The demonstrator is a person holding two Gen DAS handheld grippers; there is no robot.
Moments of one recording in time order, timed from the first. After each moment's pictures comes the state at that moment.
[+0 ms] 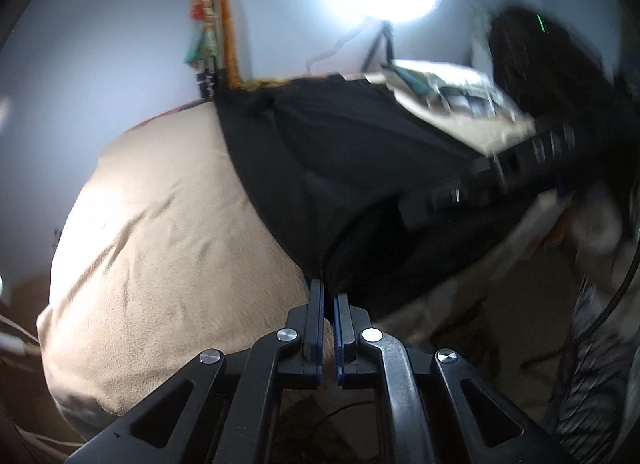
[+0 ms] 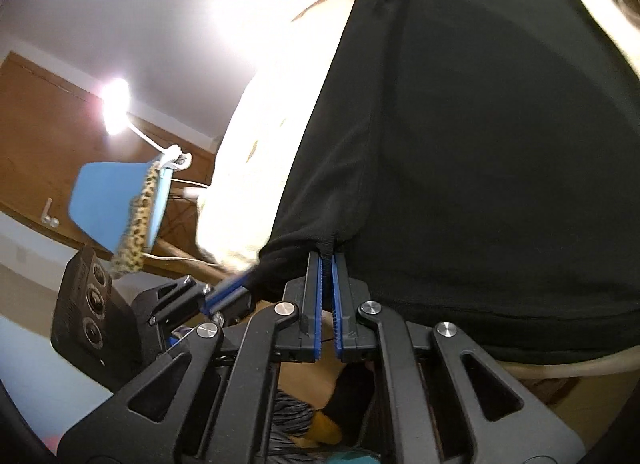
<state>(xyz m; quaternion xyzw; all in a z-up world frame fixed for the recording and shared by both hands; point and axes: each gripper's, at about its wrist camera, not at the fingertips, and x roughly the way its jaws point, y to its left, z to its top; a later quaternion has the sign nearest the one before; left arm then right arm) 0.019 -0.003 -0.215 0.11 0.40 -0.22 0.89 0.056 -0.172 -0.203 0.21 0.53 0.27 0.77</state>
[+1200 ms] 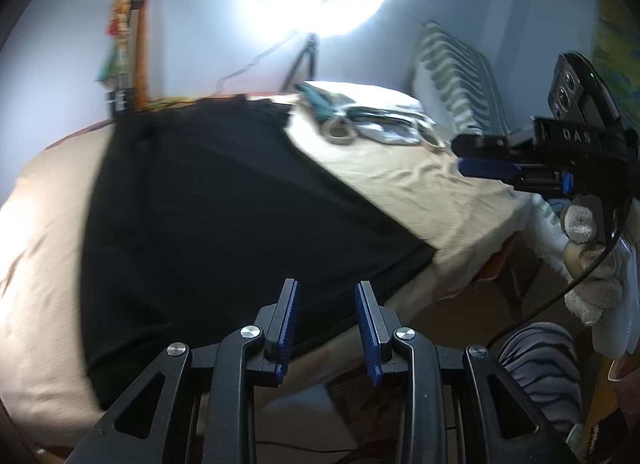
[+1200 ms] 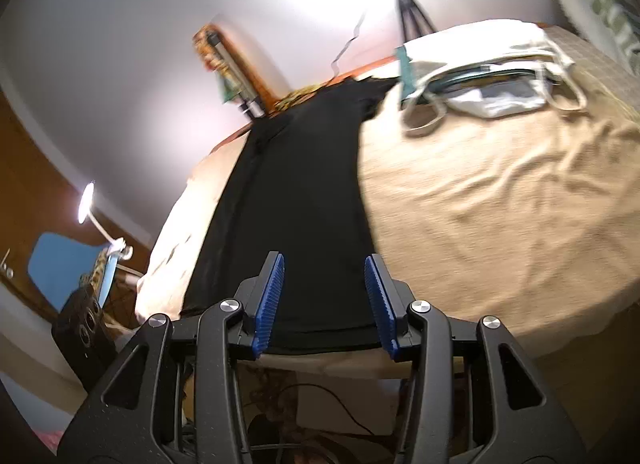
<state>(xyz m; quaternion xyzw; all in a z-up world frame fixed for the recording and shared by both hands) 0.029 -0.152 -0.196 0.02 0.38 -0.32 0.87 0.008 -0.376 -0.137 0.22 0.38 0.11 0.89</state>
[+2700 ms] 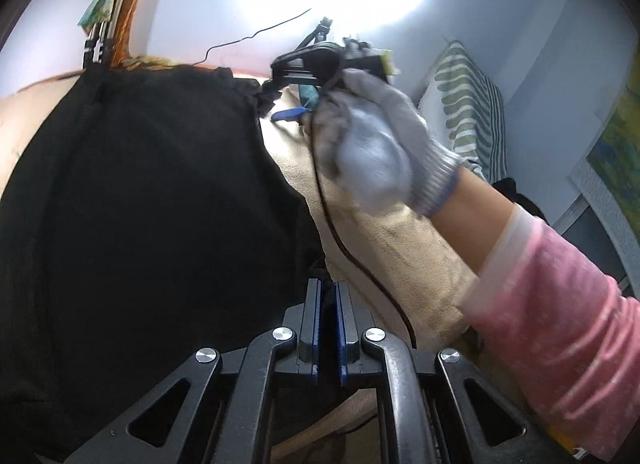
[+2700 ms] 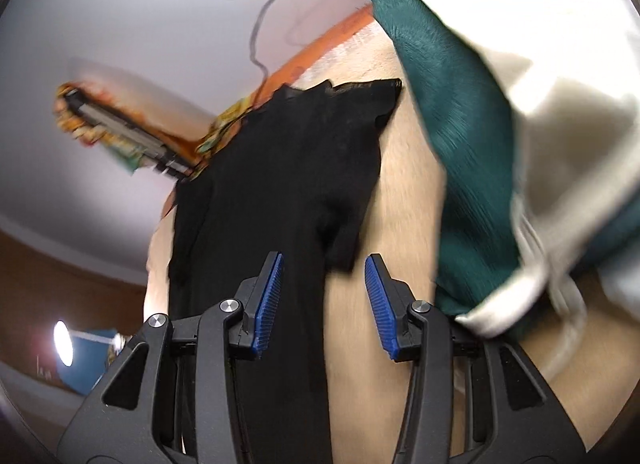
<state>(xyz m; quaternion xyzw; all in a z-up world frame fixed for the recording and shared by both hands) 0.090 -0.199 -0.217 -0.10 0.42 -0.32 0.85 0.335 -0.405 -0.226 0.33 0.47 0.10 0.81</state>
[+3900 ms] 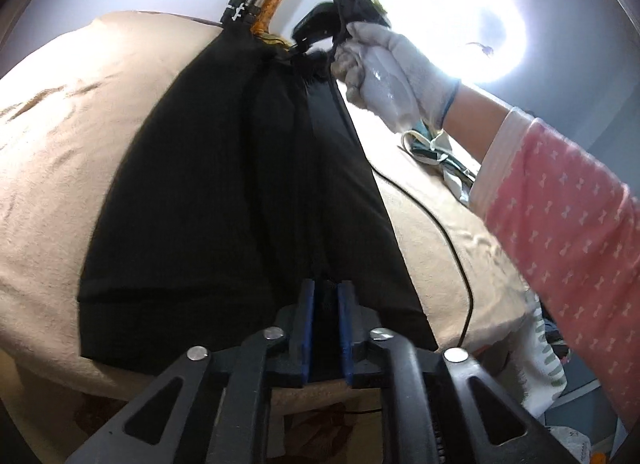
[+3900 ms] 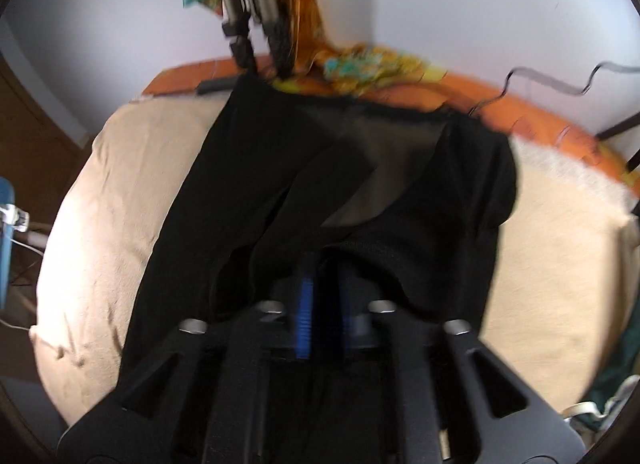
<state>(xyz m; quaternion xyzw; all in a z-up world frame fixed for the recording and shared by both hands) 0.060 -0.074 -0.235 -0.22 0.43 -0.20 0.85 0.425 -0.158 -0.193 -0.01 0.53 0.15 0.83</state>
